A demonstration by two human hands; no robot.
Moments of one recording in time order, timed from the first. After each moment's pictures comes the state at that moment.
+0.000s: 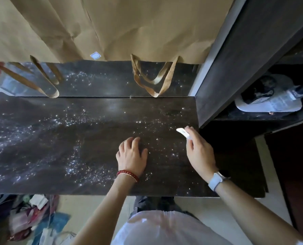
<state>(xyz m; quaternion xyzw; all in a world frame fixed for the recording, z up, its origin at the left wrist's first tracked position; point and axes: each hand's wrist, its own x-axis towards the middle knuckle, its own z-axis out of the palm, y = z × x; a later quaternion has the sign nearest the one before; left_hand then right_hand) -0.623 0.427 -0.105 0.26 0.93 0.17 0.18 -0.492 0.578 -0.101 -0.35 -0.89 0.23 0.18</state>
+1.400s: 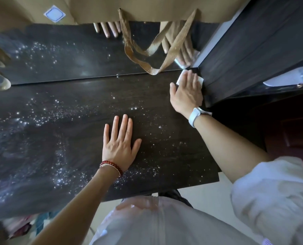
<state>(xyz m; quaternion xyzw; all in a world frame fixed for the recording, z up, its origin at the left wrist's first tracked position) -0.689 0.407 -0.163 0.49 0.86 0.01 0.11 -0.617 0.643 -0.157 -0.49 -0.87 0.10 -0.03</state>
